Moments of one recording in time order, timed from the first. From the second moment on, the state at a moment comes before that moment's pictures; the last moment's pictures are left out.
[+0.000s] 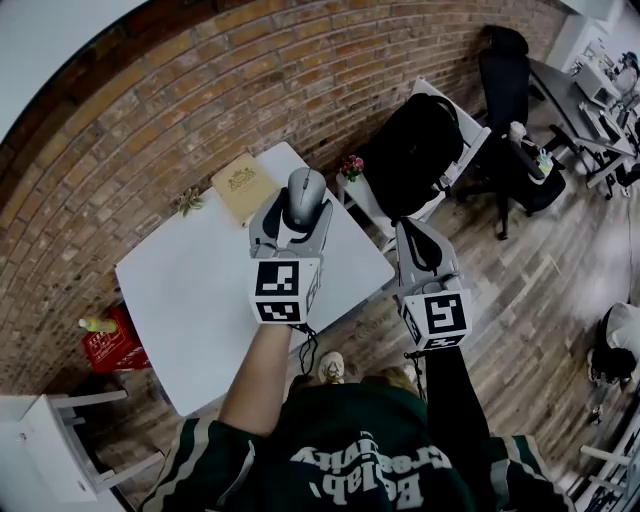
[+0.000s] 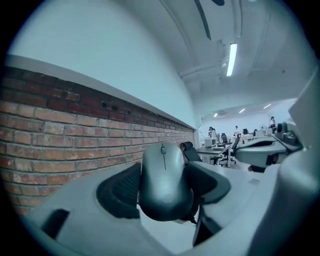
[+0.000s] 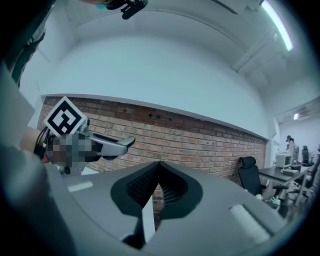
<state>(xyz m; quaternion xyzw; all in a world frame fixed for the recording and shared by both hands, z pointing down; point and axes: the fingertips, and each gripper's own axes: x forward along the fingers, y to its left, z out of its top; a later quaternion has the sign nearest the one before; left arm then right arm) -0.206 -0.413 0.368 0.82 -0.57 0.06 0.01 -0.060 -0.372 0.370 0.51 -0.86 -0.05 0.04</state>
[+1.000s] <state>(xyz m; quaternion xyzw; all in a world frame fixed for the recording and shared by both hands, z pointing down) -0.184 -0.384 0.295 0.84 -0.54 0.01 -0.06 -0.050 -0.372 0.340 0.53 -0.84 -0.08 0.04</state>
